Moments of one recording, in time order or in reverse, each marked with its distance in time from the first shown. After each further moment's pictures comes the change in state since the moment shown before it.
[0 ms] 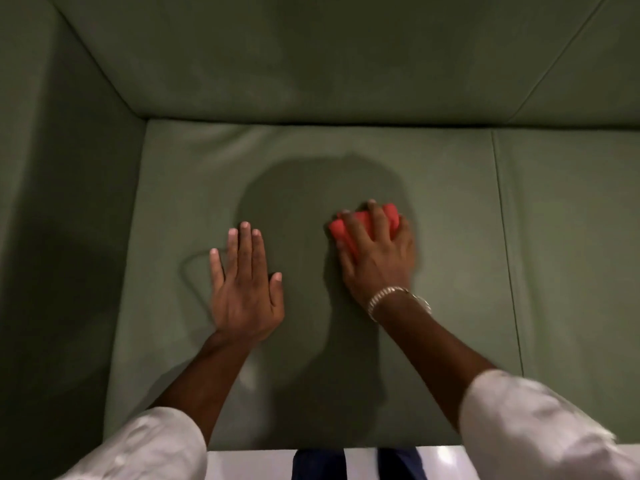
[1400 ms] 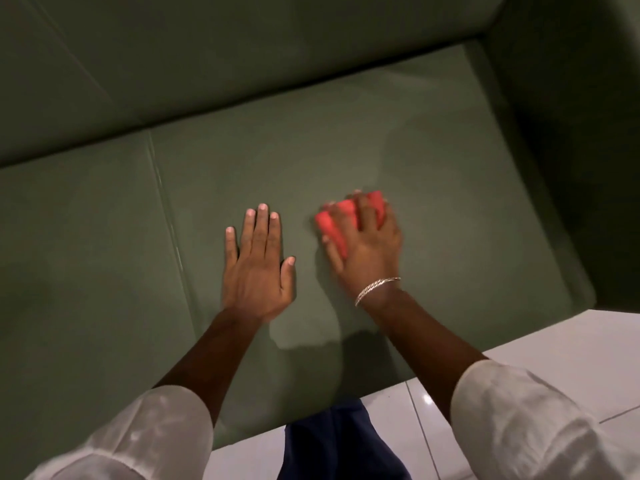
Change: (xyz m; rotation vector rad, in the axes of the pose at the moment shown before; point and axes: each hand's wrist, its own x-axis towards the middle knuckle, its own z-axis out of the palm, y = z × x) left_hand 0.005 0.500 0.039 -0.042 -0.115 0.410; right_hand -0.079 0.464 -0.085 0.073 0.165 0.256
